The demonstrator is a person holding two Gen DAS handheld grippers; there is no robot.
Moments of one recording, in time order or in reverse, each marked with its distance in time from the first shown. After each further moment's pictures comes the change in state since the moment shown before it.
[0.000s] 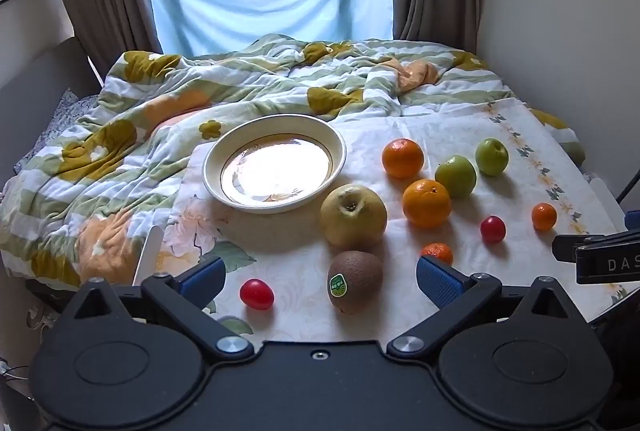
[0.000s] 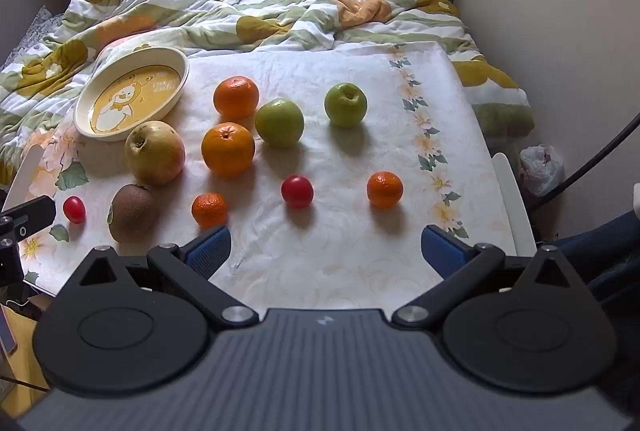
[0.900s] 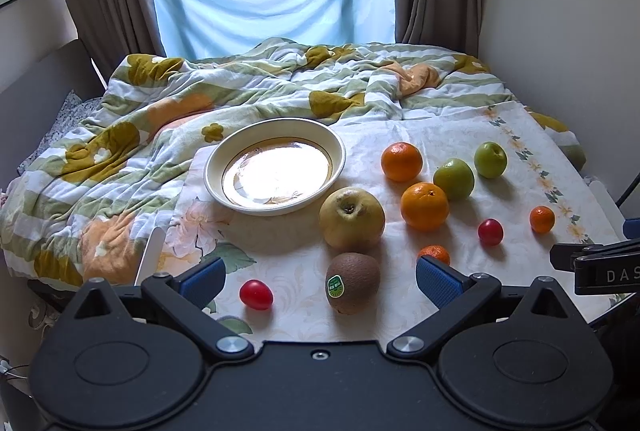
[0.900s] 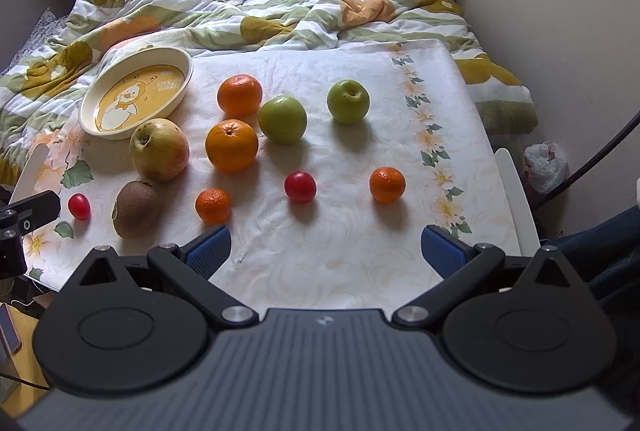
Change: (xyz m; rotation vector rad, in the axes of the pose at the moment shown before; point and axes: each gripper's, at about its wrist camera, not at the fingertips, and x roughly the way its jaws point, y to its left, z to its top) left arm -0.003 -0.003 0.000 0.006 -0.006 0.010; right arm 0.000 -0.004 -0.006 0.004 -0.006 0.011
